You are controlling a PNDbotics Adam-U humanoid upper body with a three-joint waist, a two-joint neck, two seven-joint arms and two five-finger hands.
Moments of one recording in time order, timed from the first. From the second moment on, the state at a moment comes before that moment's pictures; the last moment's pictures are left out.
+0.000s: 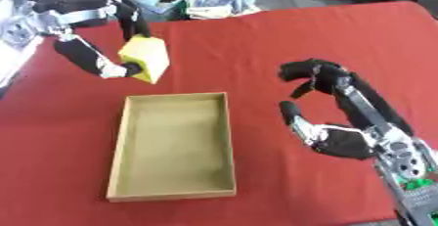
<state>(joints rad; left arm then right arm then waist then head) -0.99 0.55 -0.43 -1.38 -0.43 -0.27 -0.59 -0.26 -0.44 0.16 -1.93 0.14 -0.18 0.23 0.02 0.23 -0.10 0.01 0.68</state>
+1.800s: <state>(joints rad) -0.93 0.48 -0.49 -1.27 -0.50 -0.32 -0.62 -0.27 -0.44 0.24 -1.92 0.08 -0.18 0.38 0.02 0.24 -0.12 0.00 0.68</state>
